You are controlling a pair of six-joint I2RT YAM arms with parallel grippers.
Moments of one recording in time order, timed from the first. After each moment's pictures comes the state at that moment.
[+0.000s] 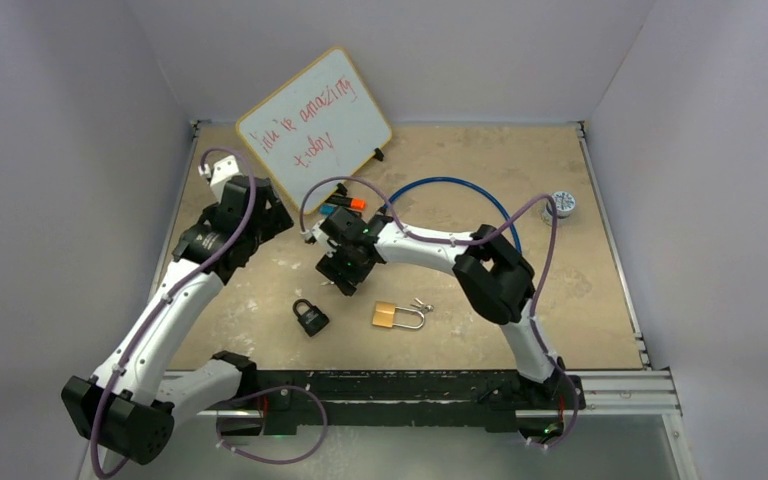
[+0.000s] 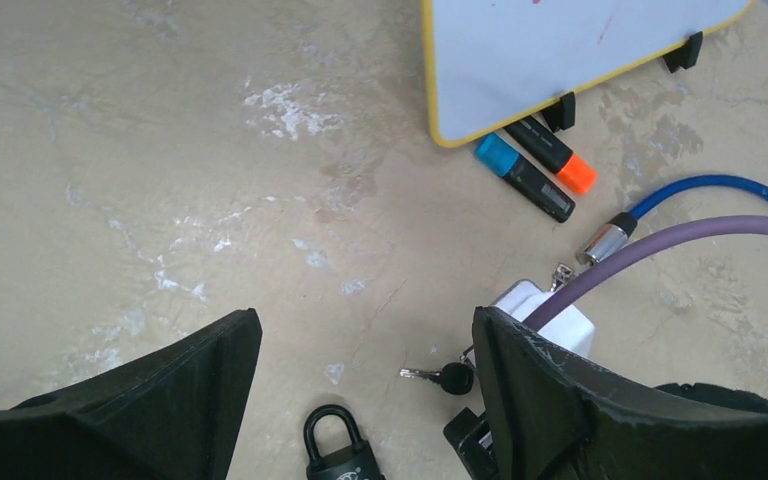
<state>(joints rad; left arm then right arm) -0.37 1.07 1.07 -0.75 -0.46 -0.68 0.96 2.11 1.58 -0.60 -0.10 0.02</state>
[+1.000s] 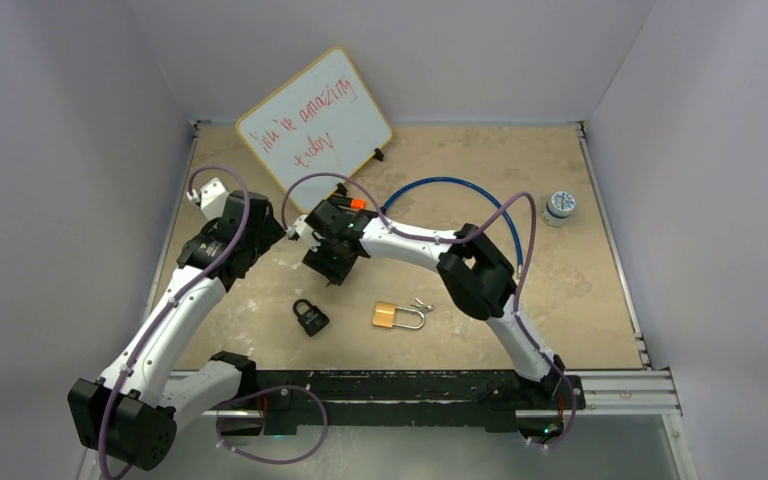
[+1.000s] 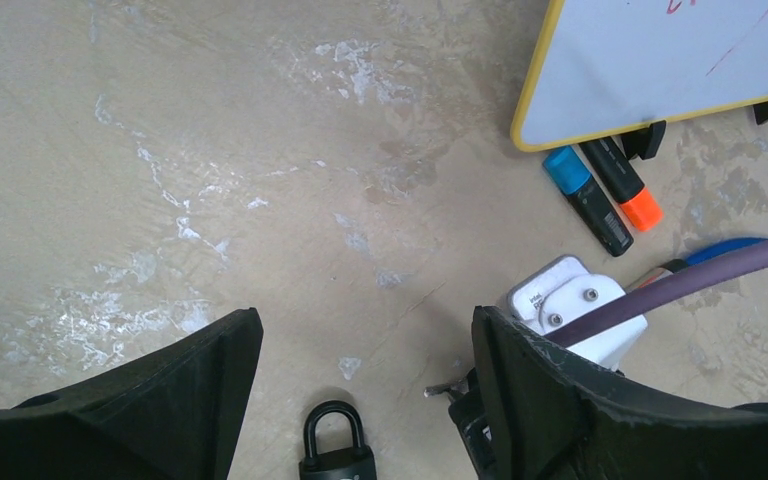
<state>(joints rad) -0.31 1.02 0.93 -0.77 -0.51 -0.88 0.97 2.26 1.79 -0.65 -0.08 -0.14</state>
